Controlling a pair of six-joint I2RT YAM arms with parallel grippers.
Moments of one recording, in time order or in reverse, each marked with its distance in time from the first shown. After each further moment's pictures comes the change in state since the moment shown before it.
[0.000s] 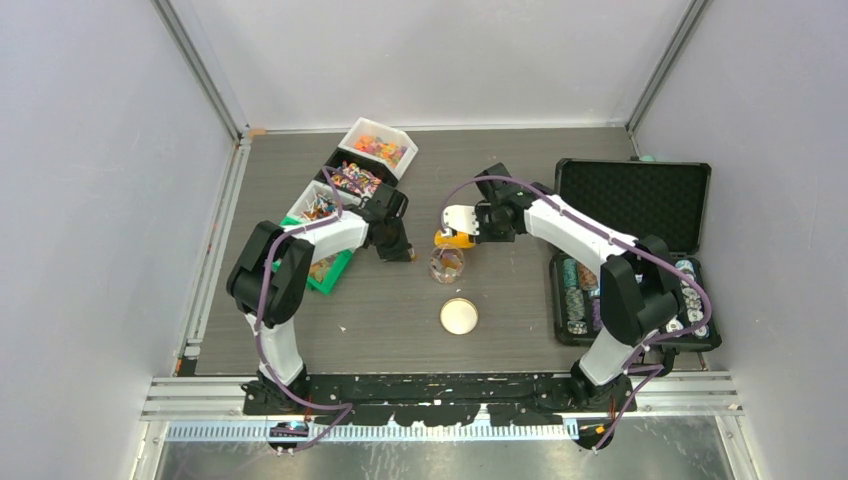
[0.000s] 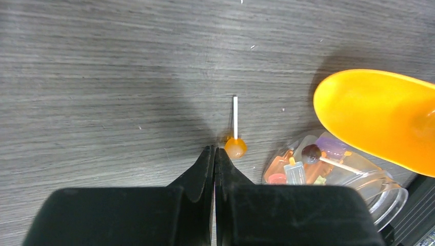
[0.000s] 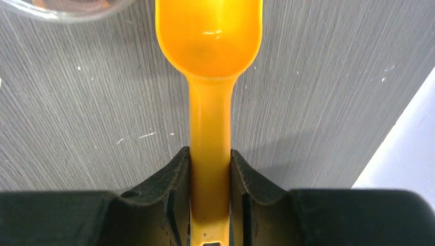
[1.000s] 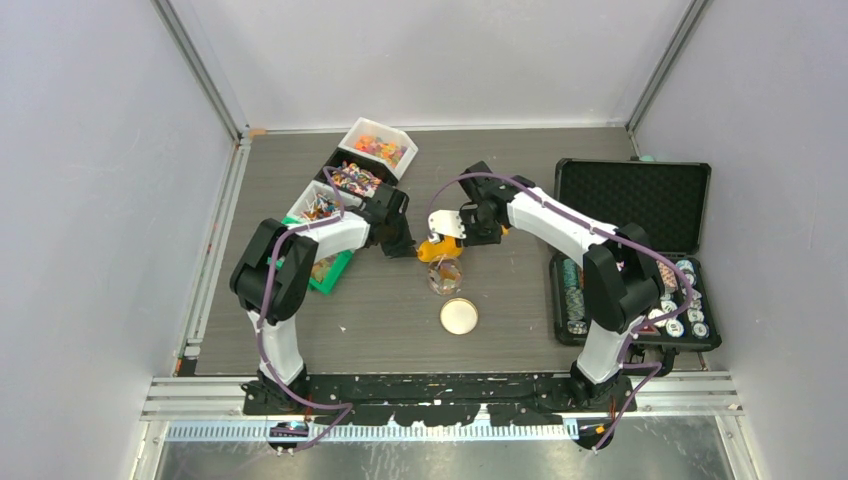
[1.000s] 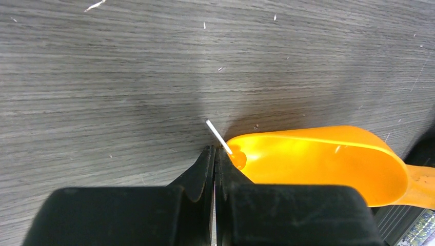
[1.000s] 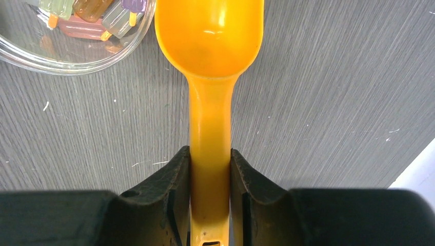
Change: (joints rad) left arm -0.002 0.025 -0.014 0.106 0.035 -0.007; right arm 0.053 0.118 0.130 -0.106 -0.109 -0.053
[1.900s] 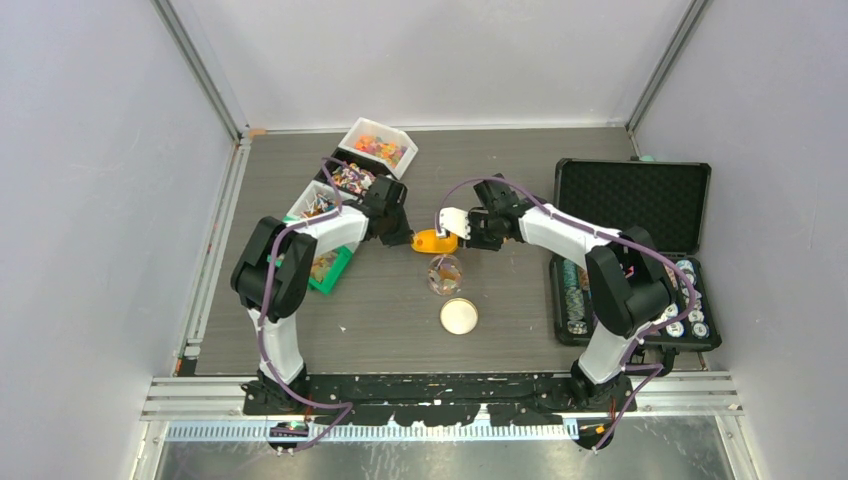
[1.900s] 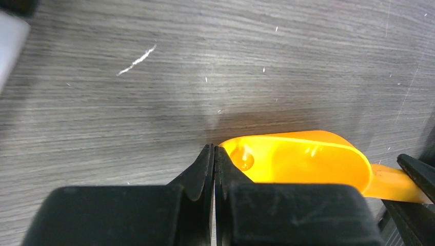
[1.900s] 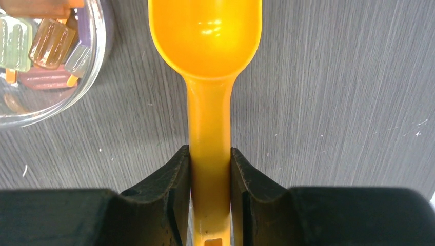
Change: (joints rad) left arm 0.015 0.018 0.048 0.027 -0.053 0.021; right arm -0.056 -0.048 -0.226 0.338 -0.108 0.129
